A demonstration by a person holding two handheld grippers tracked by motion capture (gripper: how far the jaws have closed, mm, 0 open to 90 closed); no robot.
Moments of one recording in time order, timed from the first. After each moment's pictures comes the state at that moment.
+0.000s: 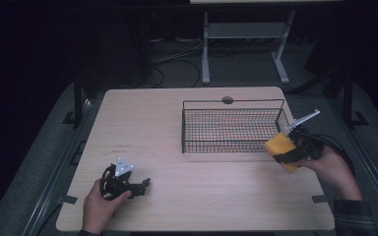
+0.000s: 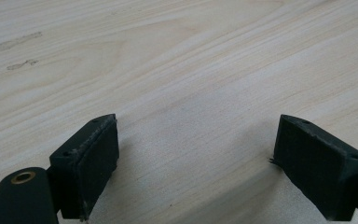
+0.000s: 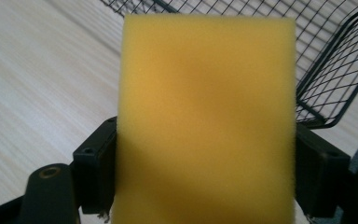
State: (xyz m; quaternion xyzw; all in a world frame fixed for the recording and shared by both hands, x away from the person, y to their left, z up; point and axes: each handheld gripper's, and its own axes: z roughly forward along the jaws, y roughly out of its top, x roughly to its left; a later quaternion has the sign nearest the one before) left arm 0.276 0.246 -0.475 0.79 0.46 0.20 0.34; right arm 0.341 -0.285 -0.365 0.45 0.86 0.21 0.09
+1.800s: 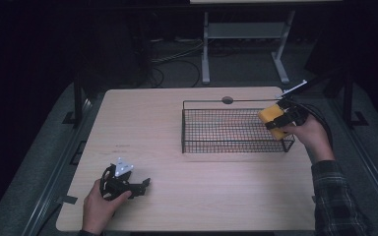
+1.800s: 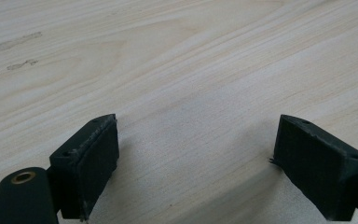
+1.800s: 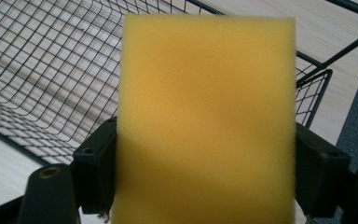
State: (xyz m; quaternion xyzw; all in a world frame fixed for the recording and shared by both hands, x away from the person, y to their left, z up) left arm 0.276 0.246 -0.475 0.79 0.46 0.20 0.34; right arm 0.441 -0.279 -0.361 0.51 0.82 0.21 0.12
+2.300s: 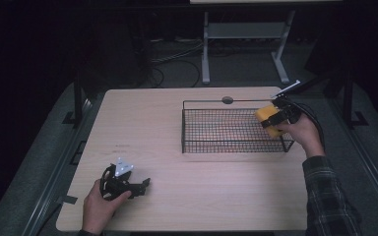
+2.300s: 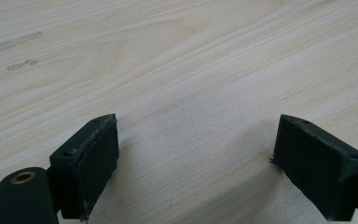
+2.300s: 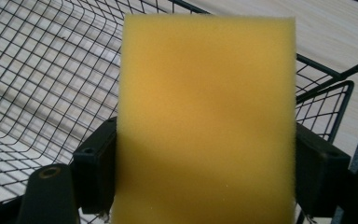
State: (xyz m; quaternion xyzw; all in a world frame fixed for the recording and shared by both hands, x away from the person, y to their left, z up) left arm 0.276 0.246 -0.475 0.79 0.46 0.20 0.34; right arm 0.463 -0.274 -0.380 0.53 0.81 0.21 0.11
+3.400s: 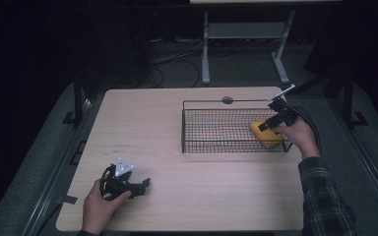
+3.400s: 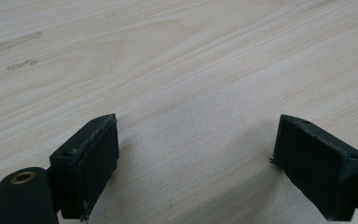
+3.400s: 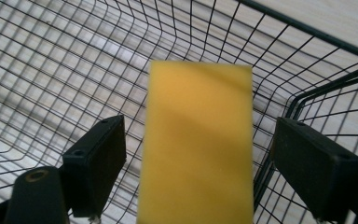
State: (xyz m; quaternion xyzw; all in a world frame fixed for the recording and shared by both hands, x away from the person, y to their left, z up) left arm 0.276 0.246 -0.475 0.79 0.46 0.20 0.34; right arm 0.467 -0.272 -0.398 0.54 0.82 0.19 0.10
